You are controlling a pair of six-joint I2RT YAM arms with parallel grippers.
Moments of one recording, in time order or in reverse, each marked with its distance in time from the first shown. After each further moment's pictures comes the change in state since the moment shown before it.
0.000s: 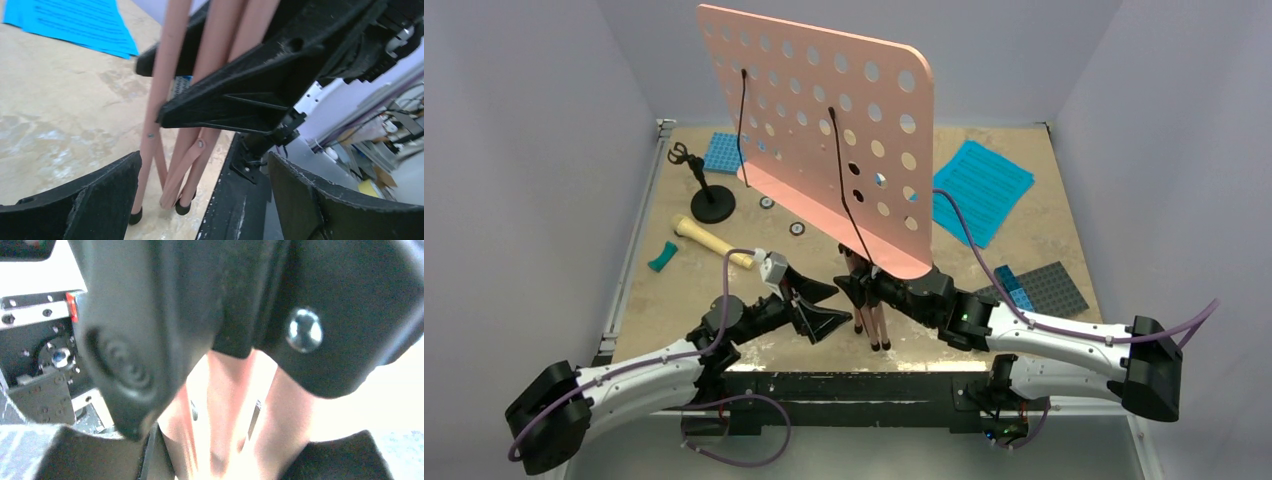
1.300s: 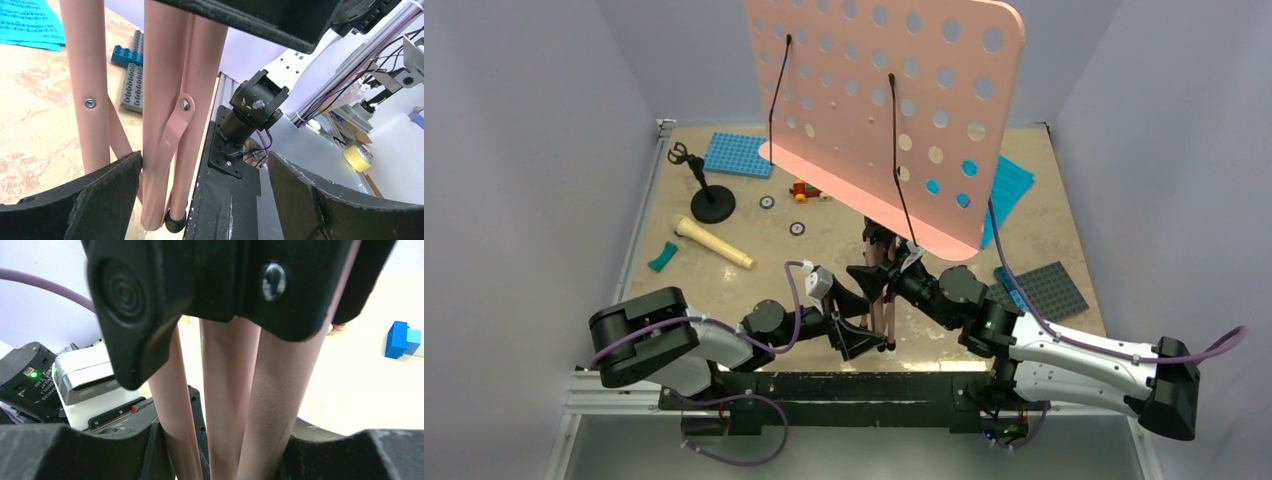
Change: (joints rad) left arm -0.208 0.693 0.079 0.661 -0.006 0.051; right arm -0.026 -0.166 -0.084 0.098 0.002 0.104
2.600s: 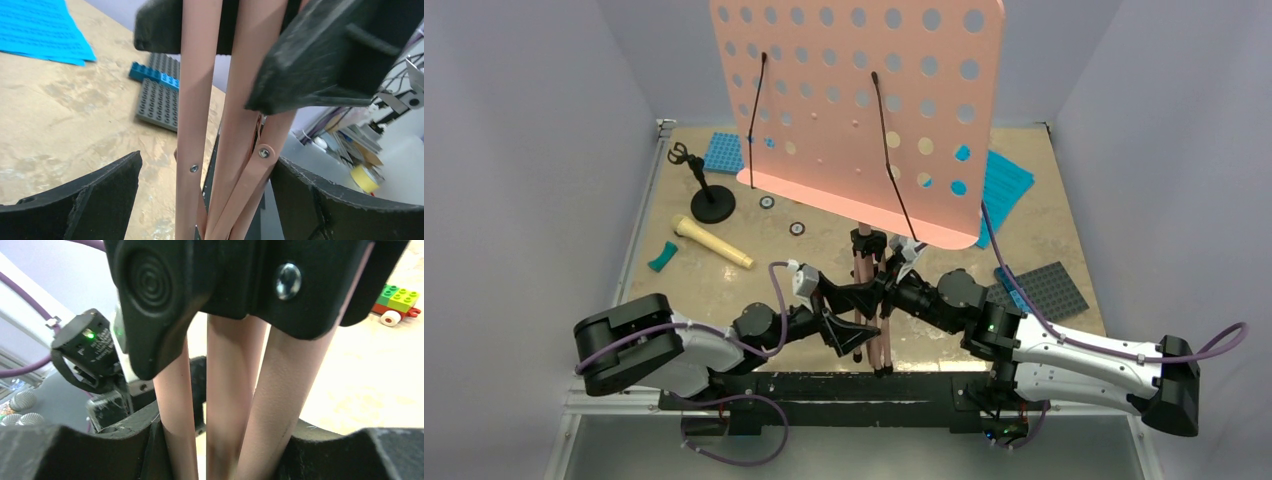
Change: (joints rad) left arm 0.004 -0.112 -0.063 0.007 -0.097 0.013; right arm 0.043 -0.023 0.019 -0.060 -0.129 0.067
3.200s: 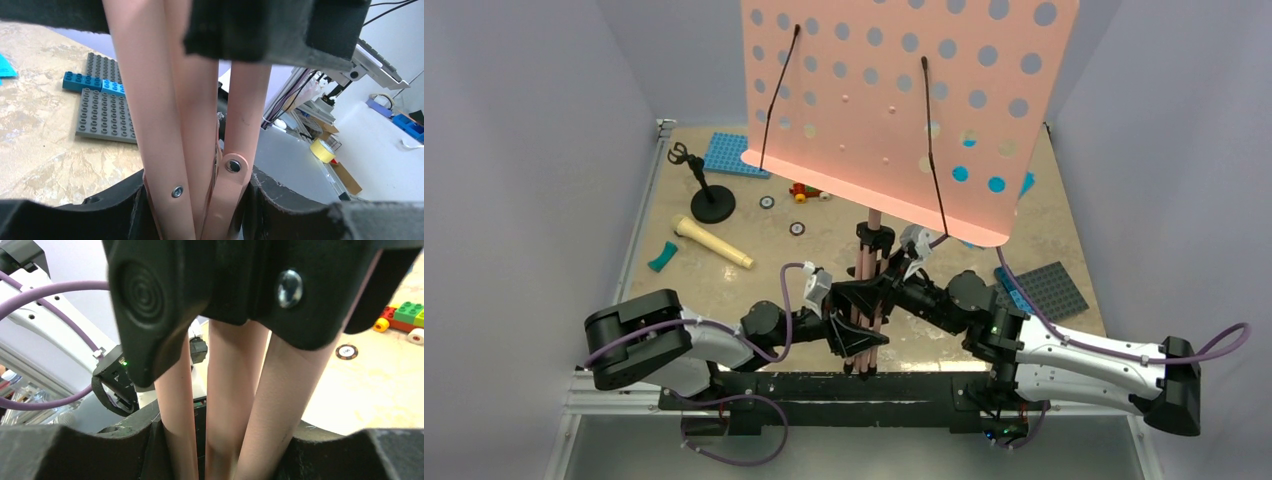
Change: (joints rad) left arm -0.034 0.093 0.100 0.050 0.189 -0.037; right arm 0.006 -0.023 0.000 0.091 -0.009 0.068
